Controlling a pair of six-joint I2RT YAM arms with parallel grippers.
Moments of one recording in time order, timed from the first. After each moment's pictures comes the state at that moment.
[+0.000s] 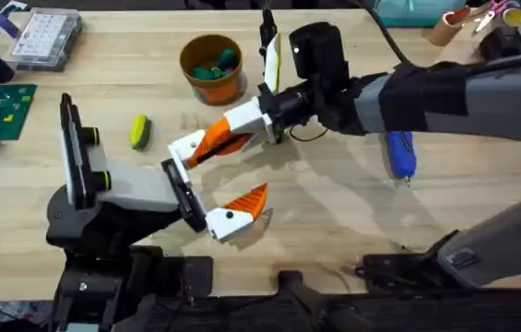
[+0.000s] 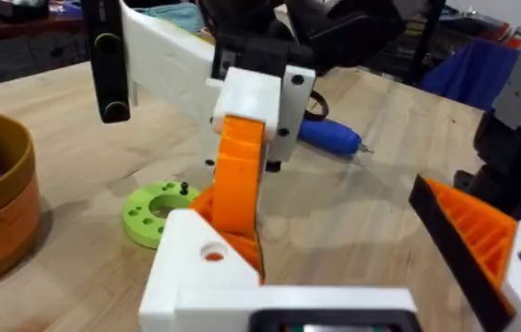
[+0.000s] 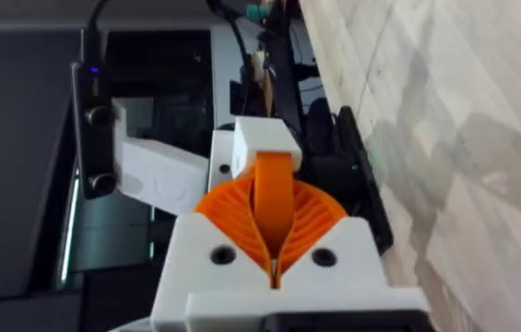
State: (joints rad) left arm -0.05 0.00 0.00 -0.10 1.04 -0.10; right arm 0.59 1.80 0.93 0.34 -1.31 1.00
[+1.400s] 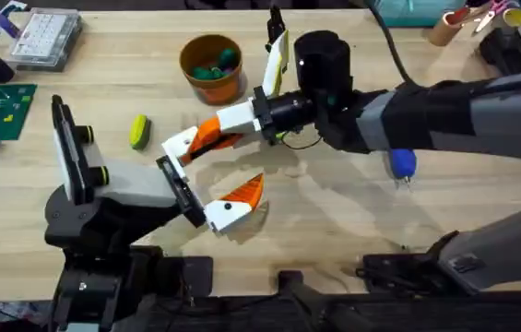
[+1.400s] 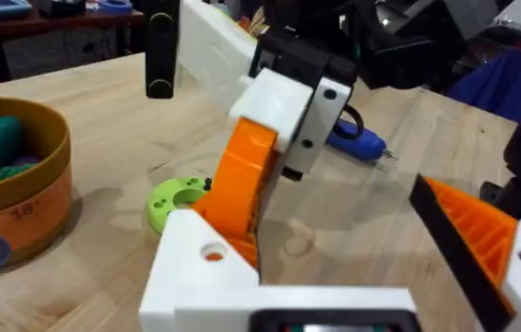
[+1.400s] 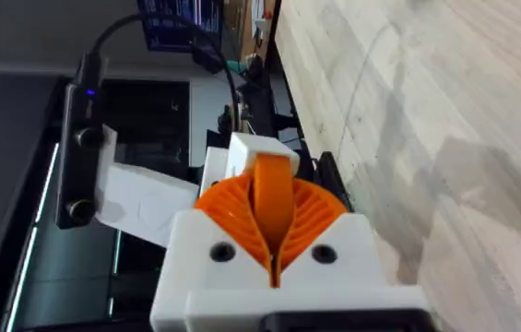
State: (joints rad) left arm -0.04 0.01 0.00 -0.09 0.98 -0.12; right arm 0.64 1.75 0.83 0.57 -1.09 1.11
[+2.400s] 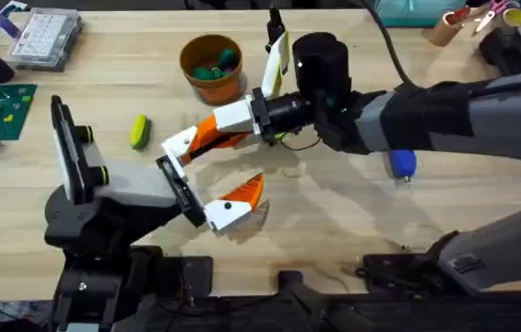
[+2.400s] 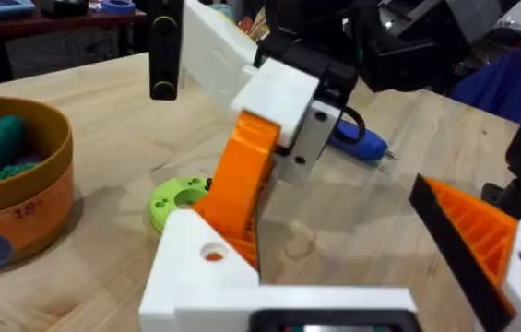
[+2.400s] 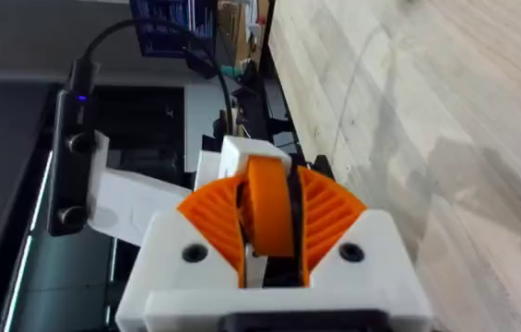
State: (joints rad) left arm -0.04 0.01 0.00 -0.09 0.97 -0.12; right arm 0.65 1.75 0.83 0.56 -1.06 1.11
